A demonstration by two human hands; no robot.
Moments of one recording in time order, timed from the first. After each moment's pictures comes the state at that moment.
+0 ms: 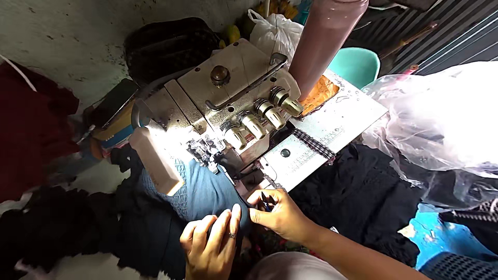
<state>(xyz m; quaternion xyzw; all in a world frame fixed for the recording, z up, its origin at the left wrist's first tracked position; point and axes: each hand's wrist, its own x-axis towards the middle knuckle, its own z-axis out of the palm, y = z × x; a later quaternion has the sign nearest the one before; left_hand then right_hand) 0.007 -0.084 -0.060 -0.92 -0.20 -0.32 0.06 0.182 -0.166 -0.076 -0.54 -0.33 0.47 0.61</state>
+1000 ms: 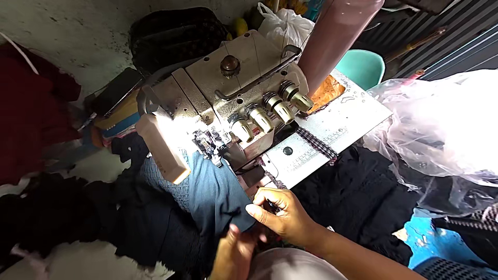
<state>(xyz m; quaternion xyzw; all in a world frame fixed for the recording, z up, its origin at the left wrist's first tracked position) 0.021 -0.144 -0.087 -0.38 -0.32 -0.30 -0.82 0.184 -0.171 -0.088 -0.54 -0.49 0.32 0.61</state>
